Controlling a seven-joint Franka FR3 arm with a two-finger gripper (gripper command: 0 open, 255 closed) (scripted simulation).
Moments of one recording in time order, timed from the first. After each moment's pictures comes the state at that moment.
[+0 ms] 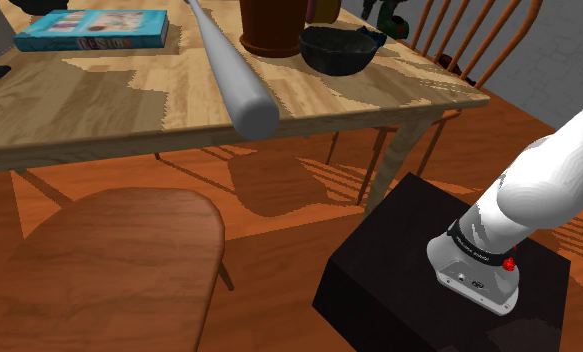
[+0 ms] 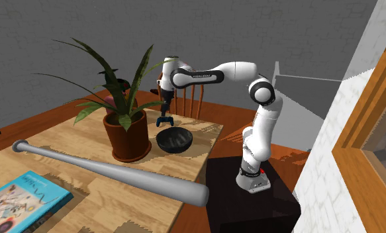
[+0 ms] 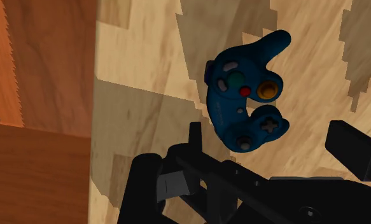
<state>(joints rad) -0.10 -0.16 -0.26 -1.82 0.02 1.85 -0.13</state>
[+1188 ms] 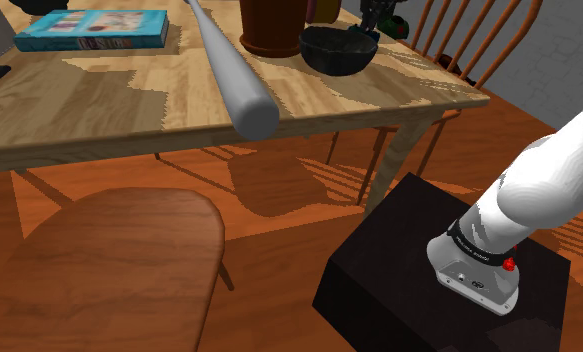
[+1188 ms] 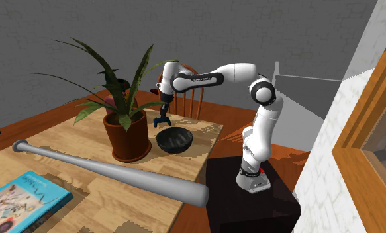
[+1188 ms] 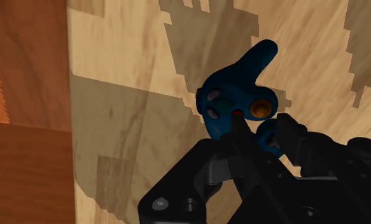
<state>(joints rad) -0.09 -0.17 -0.25 -1.88 0.04 1.95 -0.12</state>
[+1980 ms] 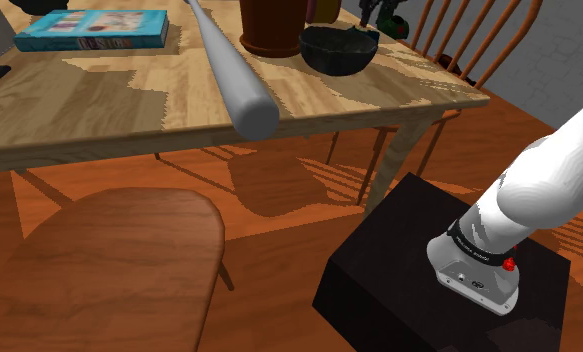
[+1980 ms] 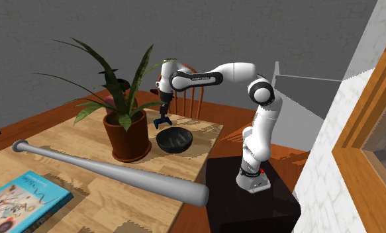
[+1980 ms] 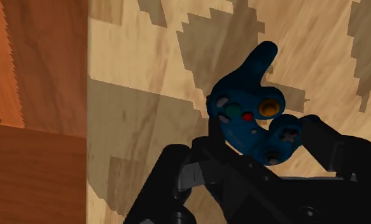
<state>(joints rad) -0.10 -0.15 -0.25 -1.83 0.01 1.88 -0.10</state>
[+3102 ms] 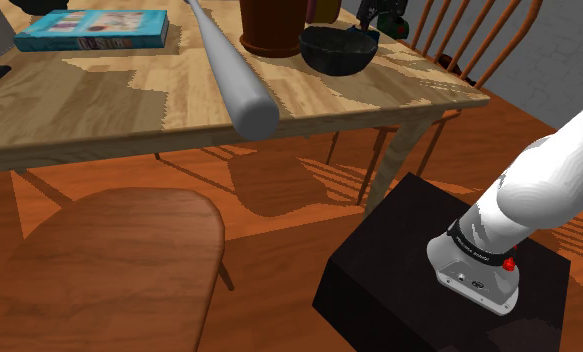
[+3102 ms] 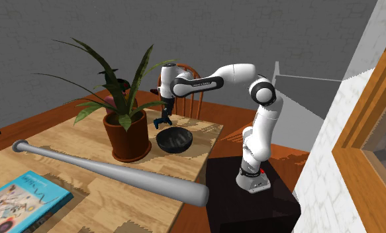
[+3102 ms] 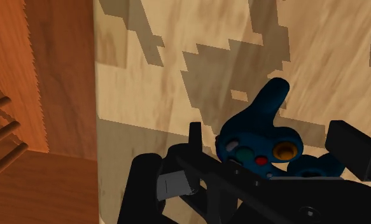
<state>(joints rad) -0.10 -0.16 -0.22 -1.90 -0.09 1.86 0.02</state>
